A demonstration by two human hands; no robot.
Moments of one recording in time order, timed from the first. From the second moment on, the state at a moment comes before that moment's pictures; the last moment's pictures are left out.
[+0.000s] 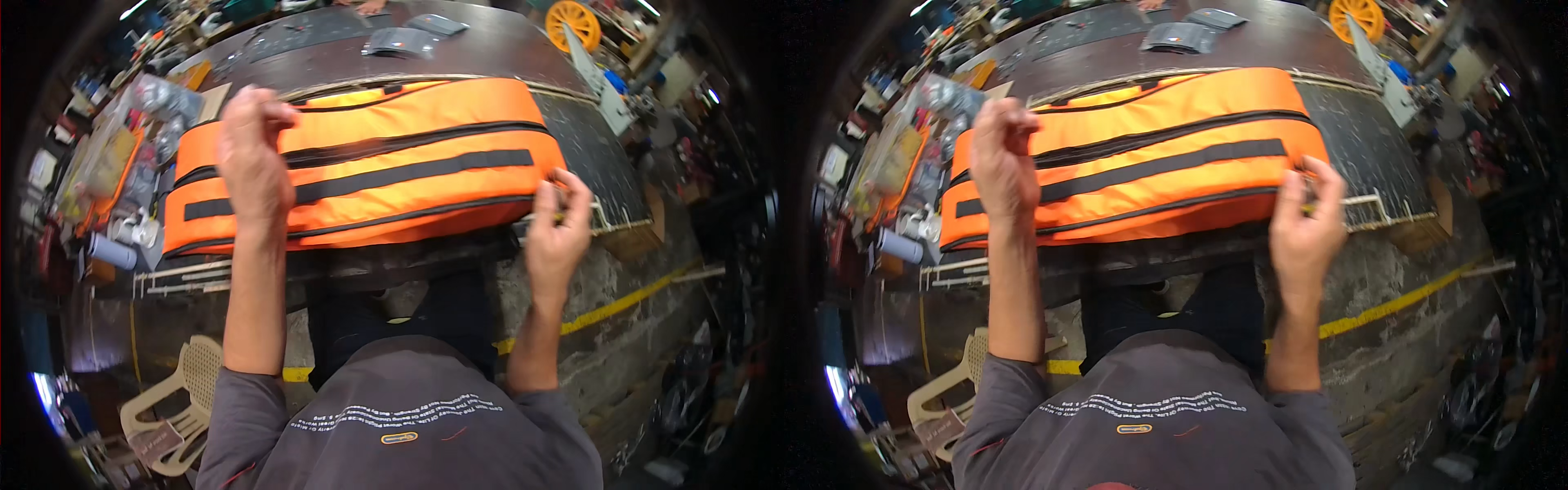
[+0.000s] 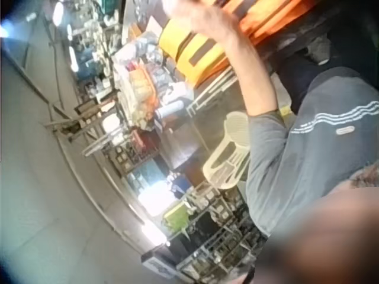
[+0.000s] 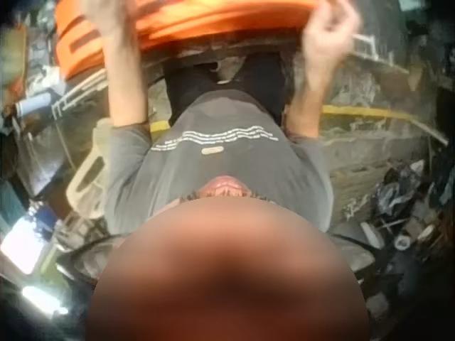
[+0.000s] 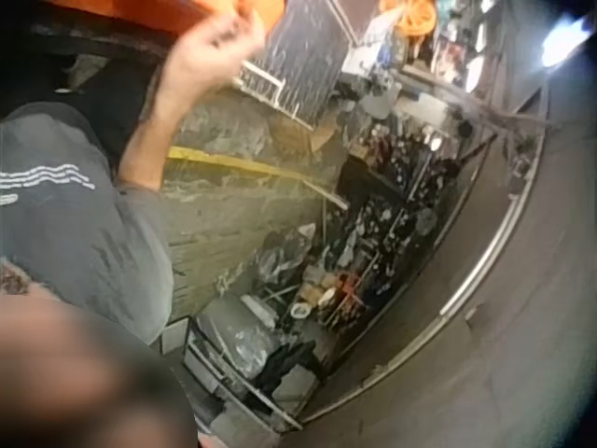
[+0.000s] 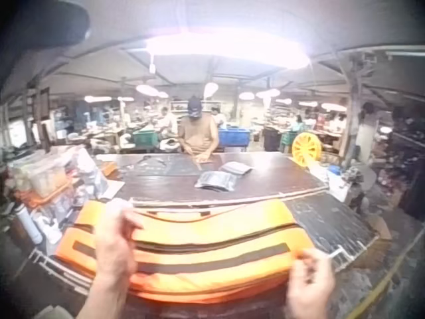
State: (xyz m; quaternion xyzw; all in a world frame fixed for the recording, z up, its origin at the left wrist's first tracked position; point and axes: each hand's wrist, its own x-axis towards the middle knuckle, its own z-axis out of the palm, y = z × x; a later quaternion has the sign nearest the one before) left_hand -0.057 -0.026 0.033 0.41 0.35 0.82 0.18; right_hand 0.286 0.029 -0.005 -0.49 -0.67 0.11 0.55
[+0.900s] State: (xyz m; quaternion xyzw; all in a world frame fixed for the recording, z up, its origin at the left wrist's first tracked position) left_hand -0.207 -0.236 -0.105 0.19 0.61 0.77 -0.01; right_hand 0.322 0.062 -0.050 -0.45 -0.65 0.19 0.58
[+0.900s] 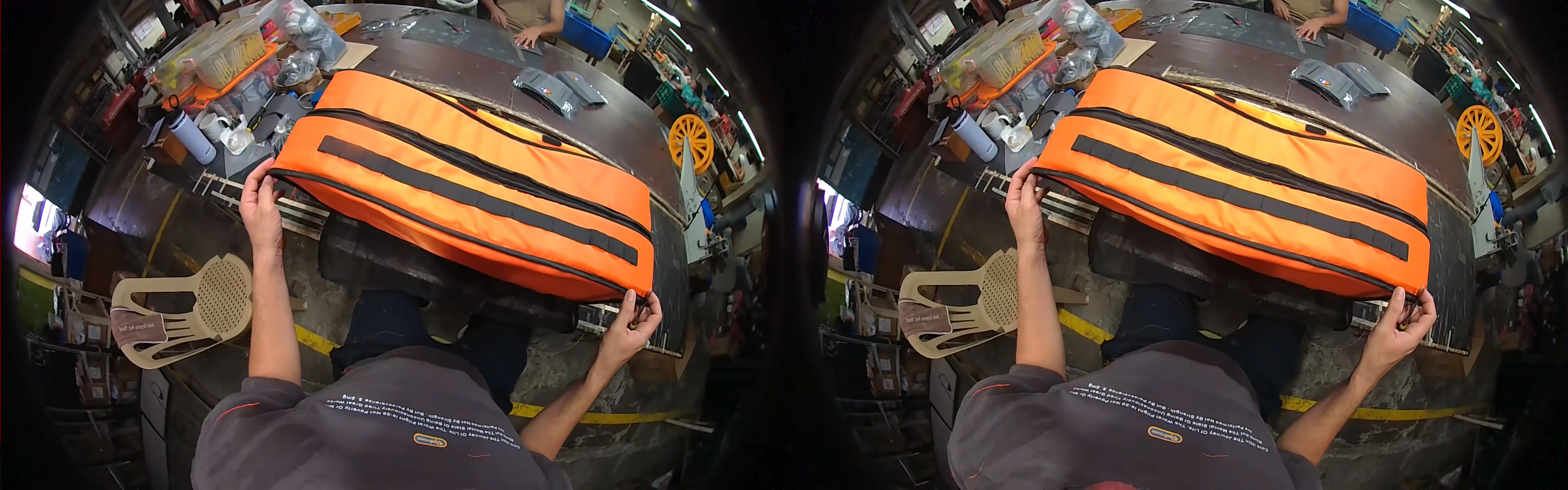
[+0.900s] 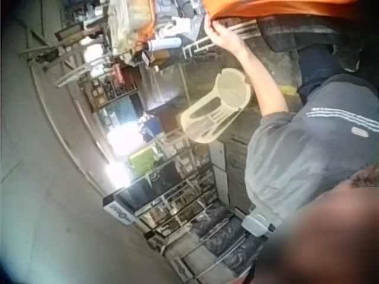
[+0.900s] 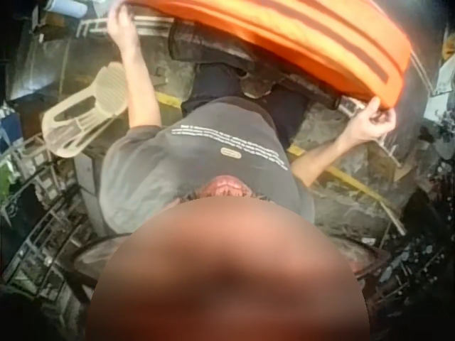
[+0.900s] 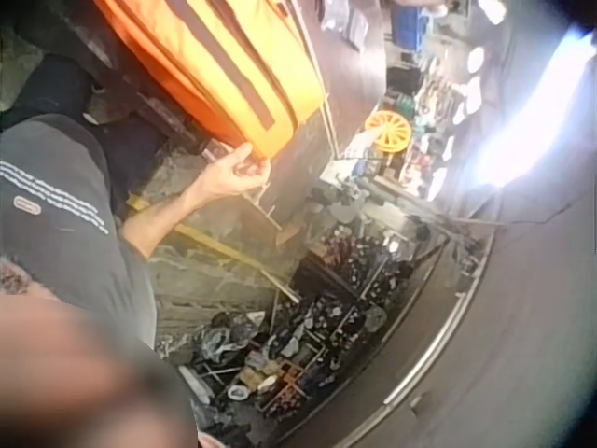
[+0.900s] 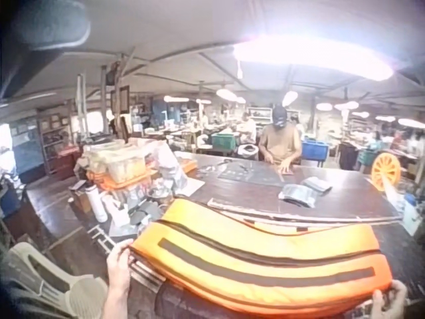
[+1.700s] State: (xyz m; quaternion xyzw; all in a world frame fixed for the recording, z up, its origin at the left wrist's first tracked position) left_hand -0.087 -0.136 -0.075 0.53 0.60 0.50 -0.33; right_hand 0.278 0.094 -0.016 -0.51 -0.68 -0.01 0.52
